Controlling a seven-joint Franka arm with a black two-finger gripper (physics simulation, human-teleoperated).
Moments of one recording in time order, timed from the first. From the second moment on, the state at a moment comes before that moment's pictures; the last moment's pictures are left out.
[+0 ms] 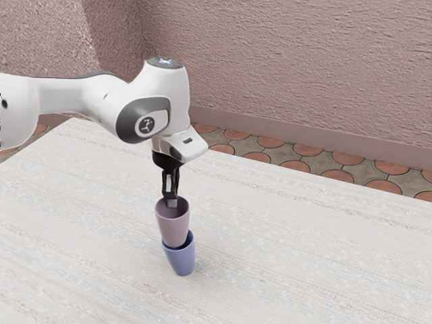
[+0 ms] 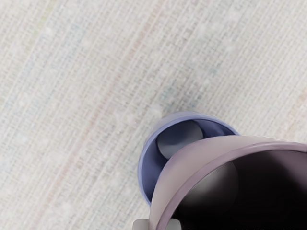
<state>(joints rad) -0.45 0.05 0.21 -2.00 0.08 1.94 0.77</state>
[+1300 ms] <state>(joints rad) -0.45 0.09 0.21 -1.99 0.08 1.95 0.77</state>
